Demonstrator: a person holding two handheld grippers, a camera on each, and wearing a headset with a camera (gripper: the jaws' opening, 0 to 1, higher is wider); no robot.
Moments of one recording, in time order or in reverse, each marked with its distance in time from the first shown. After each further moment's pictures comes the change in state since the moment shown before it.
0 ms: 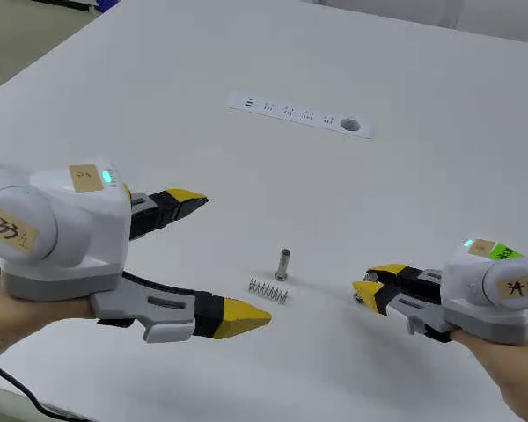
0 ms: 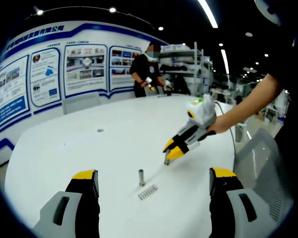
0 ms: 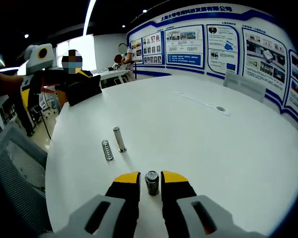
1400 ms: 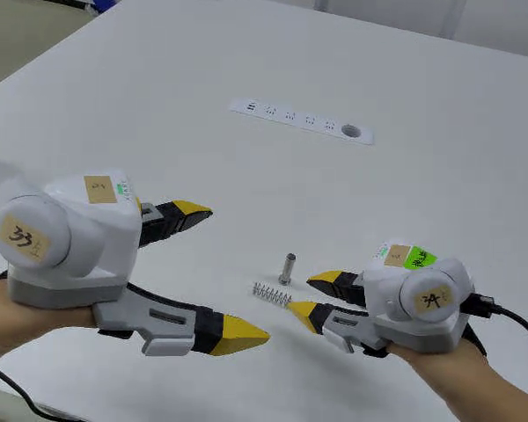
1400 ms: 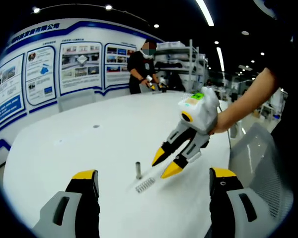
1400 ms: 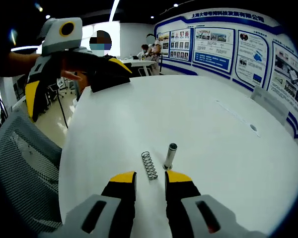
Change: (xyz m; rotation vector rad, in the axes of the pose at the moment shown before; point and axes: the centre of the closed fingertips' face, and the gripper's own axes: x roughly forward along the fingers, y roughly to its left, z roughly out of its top) left arm -0.007 0.001 -0.017 0.007 0.029 -0.047; right arm 0.043 0.085 0.017 -0.172 0.084 0.144
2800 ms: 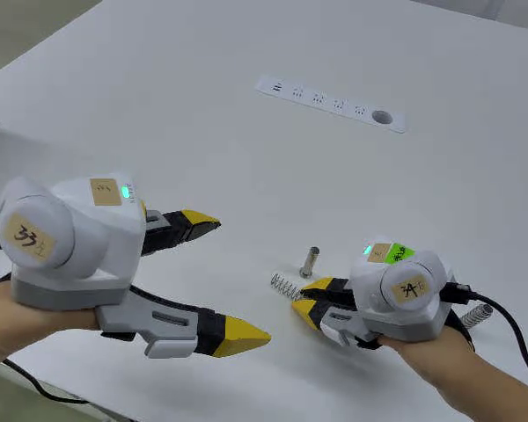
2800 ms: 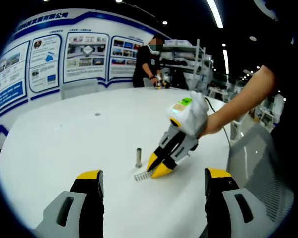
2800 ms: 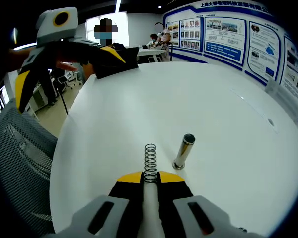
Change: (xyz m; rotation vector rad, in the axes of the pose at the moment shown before) left arm -0.003 0.004 -0.027 -0.082 0.032 -0.002; right arm 0.036 0.009 -0.017 -0.018 0.084 0.094
